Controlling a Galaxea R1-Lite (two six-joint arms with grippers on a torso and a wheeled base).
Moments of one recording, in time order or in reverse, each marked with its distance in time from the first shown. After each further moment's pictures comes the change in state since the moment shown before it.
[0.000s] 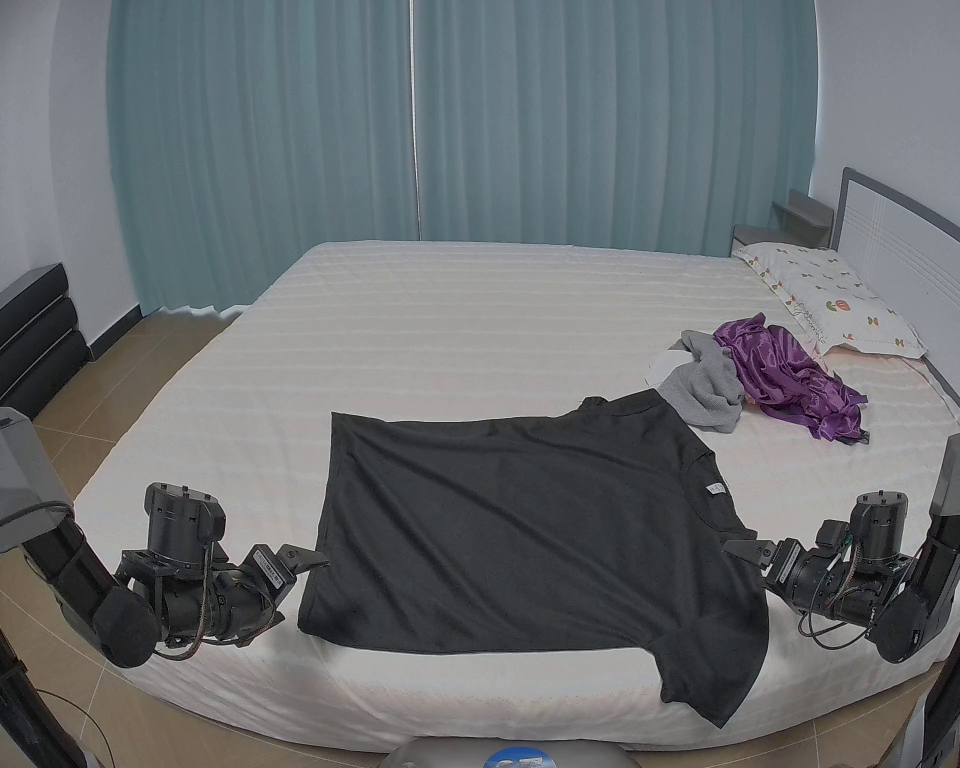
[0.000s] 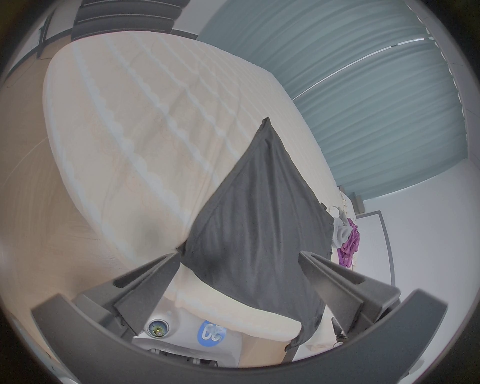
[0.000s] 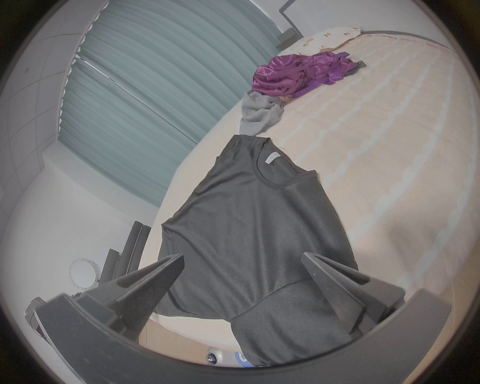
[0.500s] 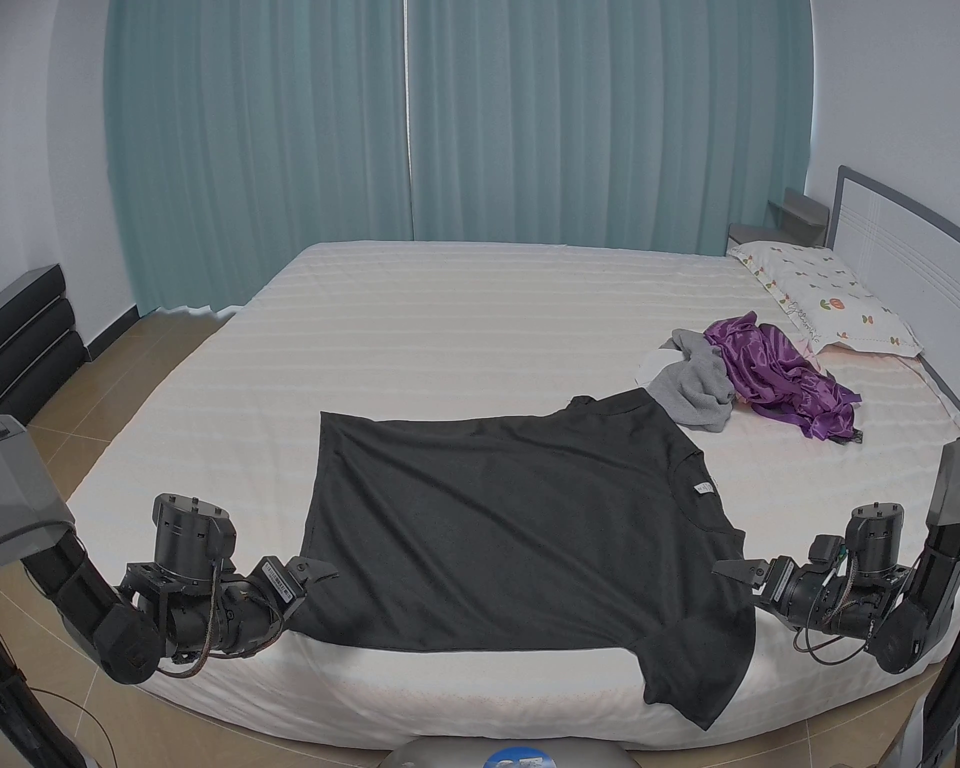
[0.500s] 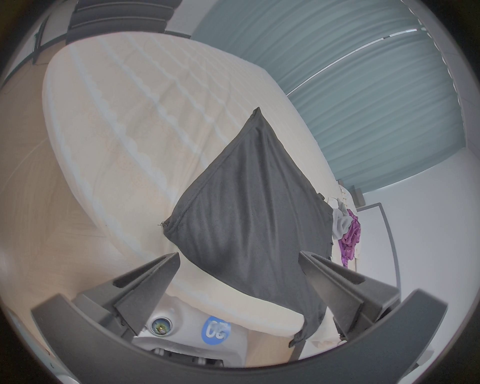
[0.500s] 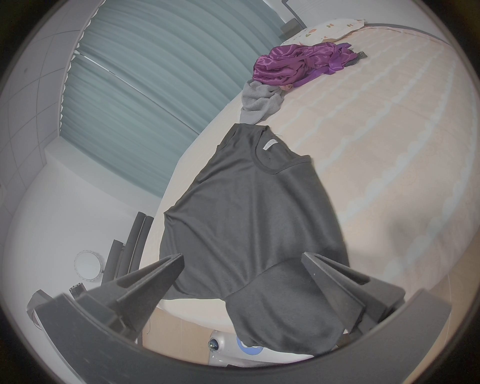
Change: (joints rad) left arm -0.062 -0.020 0.036 -0.019 0.055 -0.006; right arm 0.032 0.002 0.049 -0.012 0.034 0.000
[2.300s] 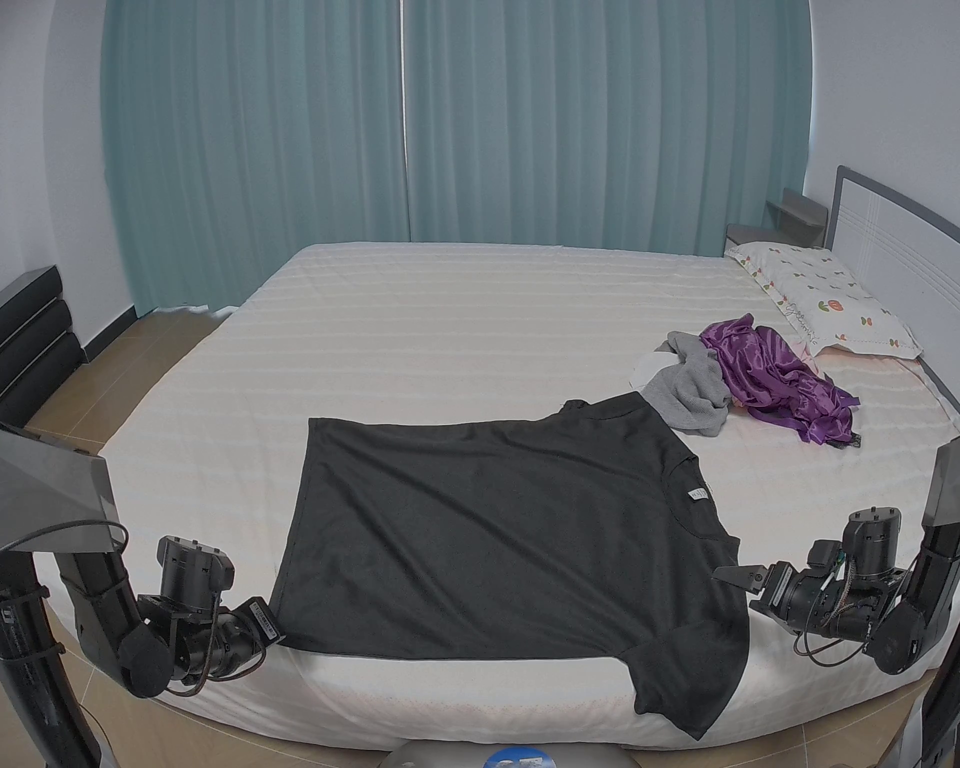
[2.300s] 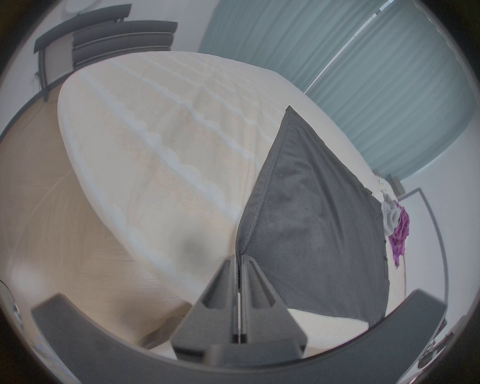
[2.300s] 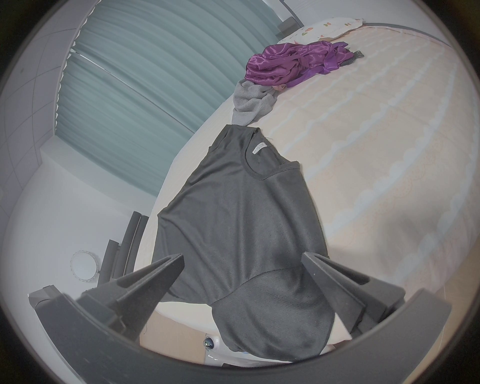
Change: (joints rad) left arm 0.103 0.222 0.108 -0.197 0.127 0.209; right arm -0.005 0.025 0.005 -0.001 -0.007 -0.015
